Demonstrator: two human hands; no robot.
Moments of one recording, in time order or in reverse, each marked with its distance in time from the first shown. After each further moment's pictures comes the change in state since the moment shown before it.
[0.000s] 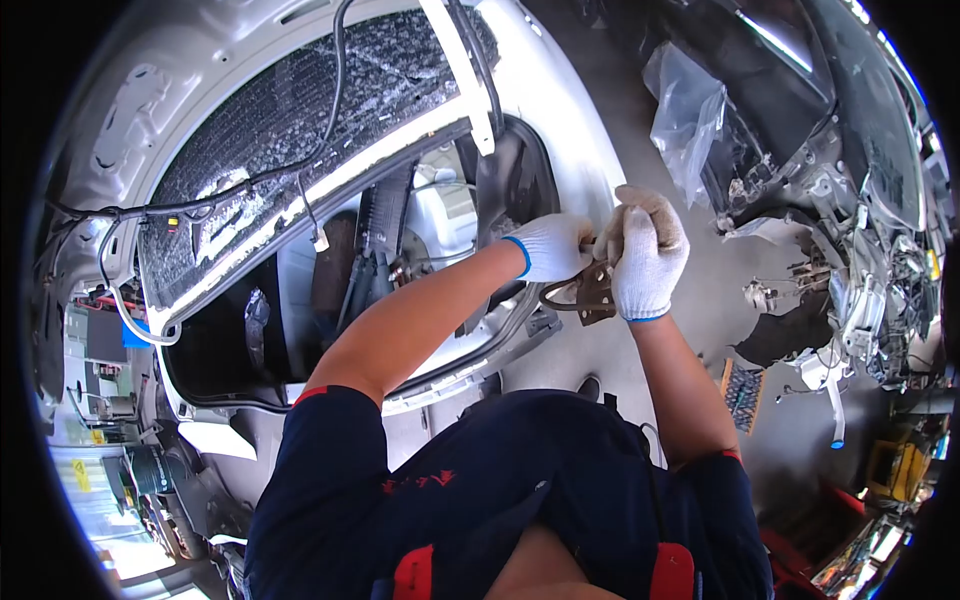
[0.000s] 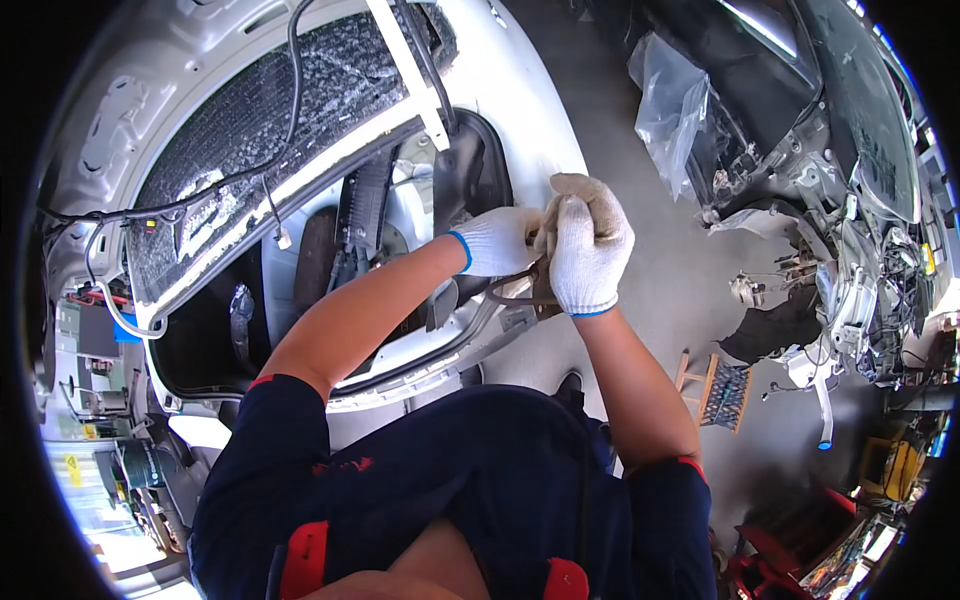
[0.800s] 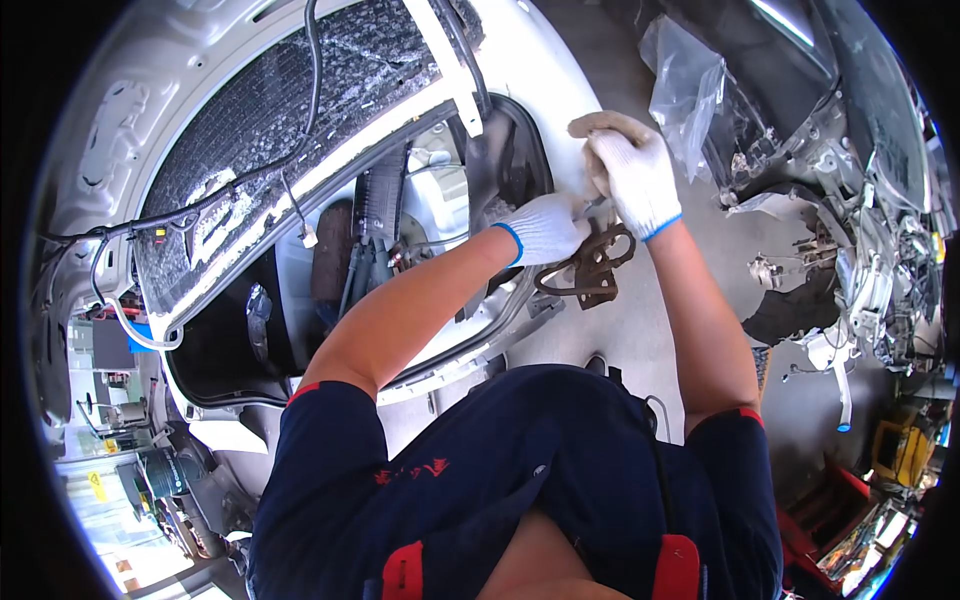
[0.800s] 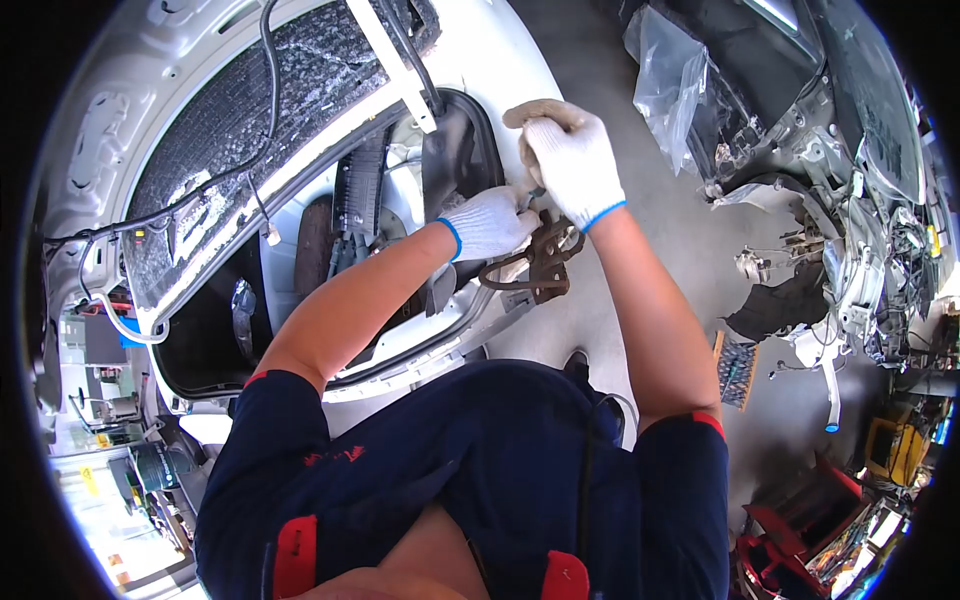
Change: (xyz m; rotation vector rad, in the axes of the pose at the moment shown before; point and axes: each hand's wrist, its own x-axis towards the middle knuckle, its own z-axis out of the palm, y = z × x) left_hand -0.006 0.007 -0.004 -0.095 0.087 -0.085; right_hand 0.081 -0.005 0.004 -0.181 -0.242 0.294
